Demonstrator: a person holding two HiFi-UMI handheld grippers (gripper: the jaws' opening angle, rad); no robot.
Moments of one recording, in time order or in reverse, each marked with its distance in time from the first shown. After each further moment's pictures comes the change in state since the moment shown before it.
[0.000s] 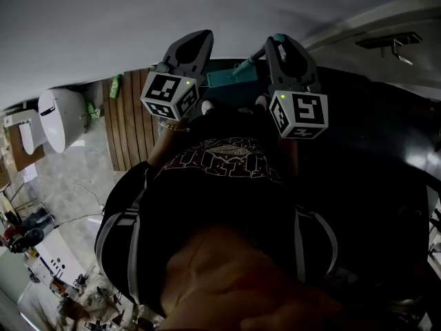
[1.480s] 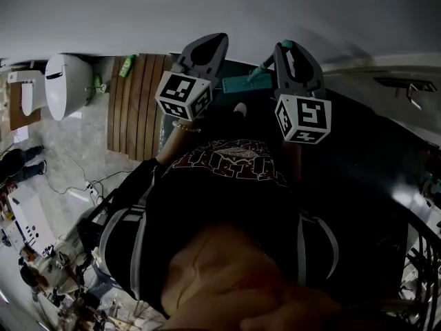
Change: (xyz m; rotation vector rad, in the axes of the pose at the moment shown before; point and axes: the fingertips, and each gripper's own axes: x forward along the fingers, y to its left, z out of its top) left arm -0.049 0.048 0.004 -0.053 -0.053 0.148; right arm 0.043 0.066 0.005 -0.081 0.045 0.142
